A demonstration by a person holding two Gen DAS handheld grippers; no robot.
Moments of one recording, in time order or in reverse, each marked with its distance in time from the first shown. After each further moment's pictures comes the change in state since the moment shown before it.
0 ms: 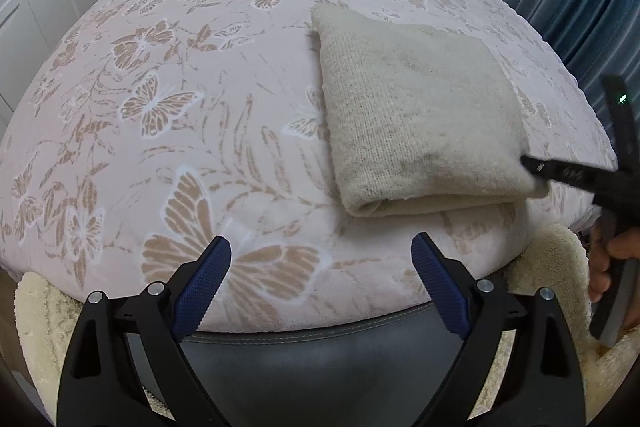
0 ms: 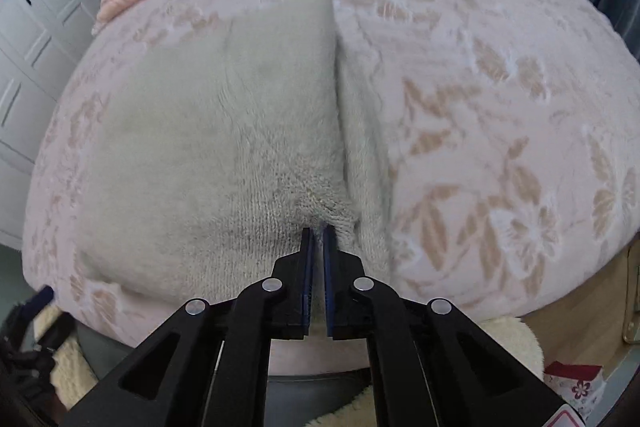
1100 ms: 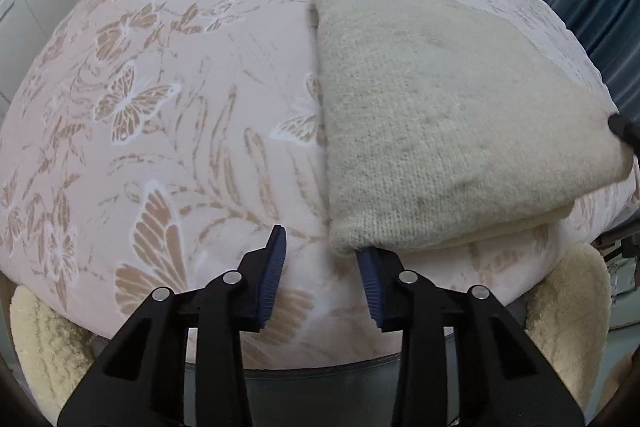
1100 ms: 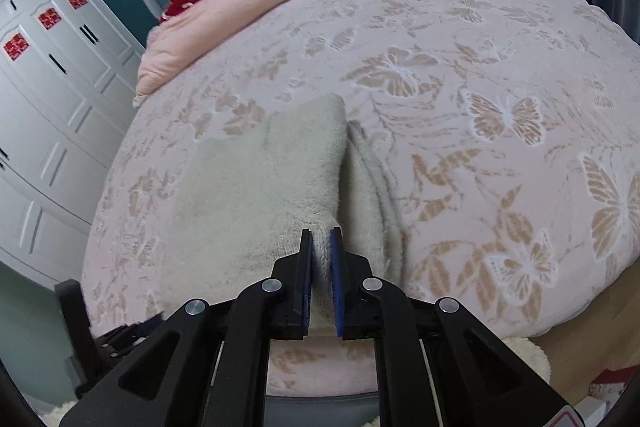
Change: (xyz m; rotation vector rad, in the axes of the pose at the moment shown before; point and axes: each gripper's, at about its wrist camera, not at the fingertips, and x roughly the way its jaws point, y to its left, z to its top) left arm 0.056 -0.003 0.026 -0.017 0.088 0.063; right arm -0.059 -0.020 0.020 0.121 -0.170 0.167
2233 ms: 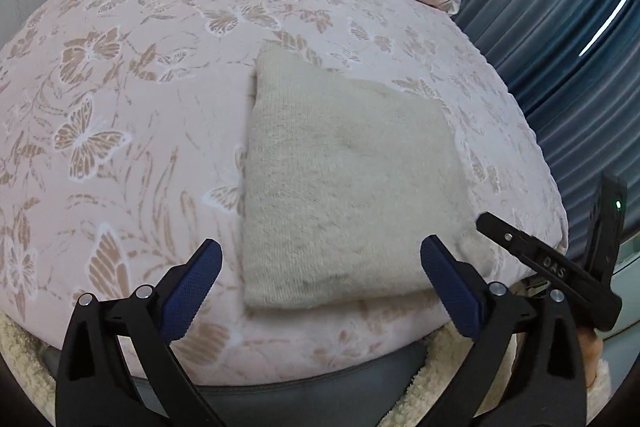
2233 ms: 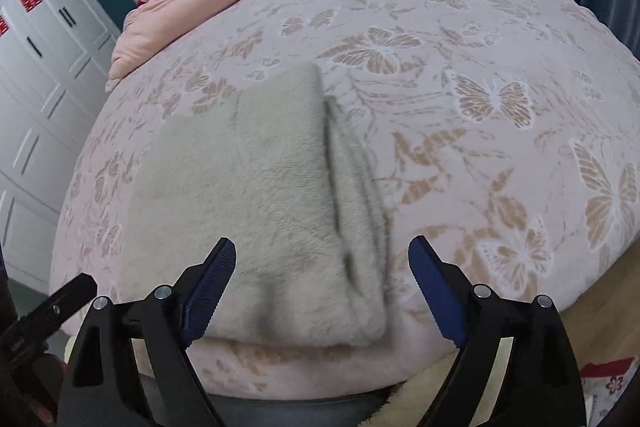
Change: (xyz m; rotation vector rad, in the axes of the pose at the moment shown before) left arm -0.042 -0.010 0.033 -0.121 -0.119 -0.278; right arm 0.025 -0.004 -0.011 0.005 0.033 -0.110
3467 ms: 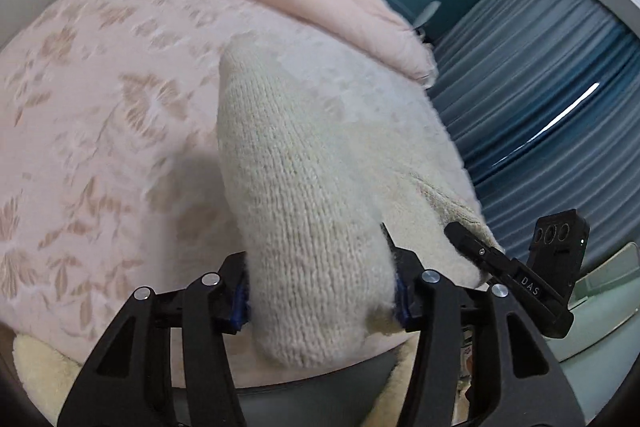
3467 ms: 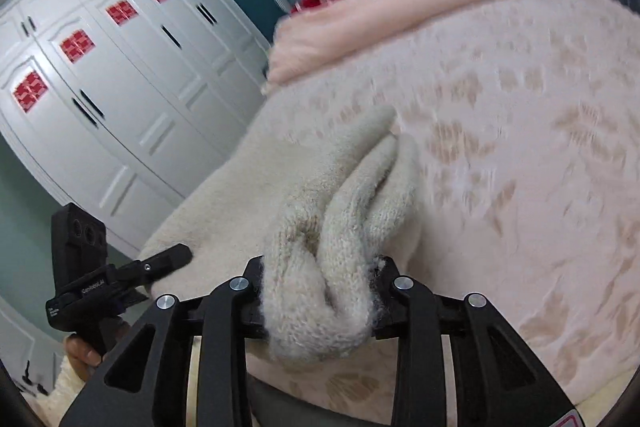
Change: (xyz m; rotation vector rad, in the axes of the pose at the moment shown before) left arm -0.115 0.169 0.042 -0.156 -0.113 -0.206; right arm 0.020 0.195 -0.026 -0.179 0.069 0.433
